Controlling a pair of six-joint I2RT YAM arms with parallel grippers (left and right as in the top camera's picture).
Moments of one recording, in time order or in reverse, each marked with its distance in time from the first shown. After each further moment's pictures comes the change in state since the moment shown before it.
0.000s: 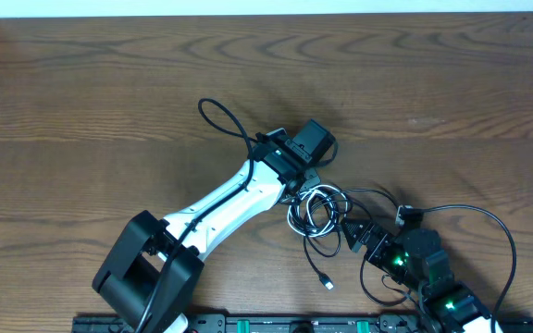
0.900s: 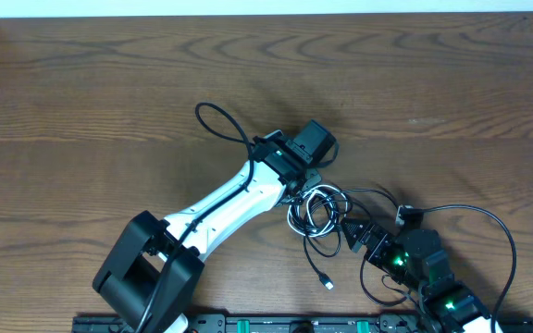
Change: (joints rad) left arm -0.008 0.000 0.000 0.000 0.012 -0.108; right arm 0.000 0.000 0.000 0.000 0.000 0.000
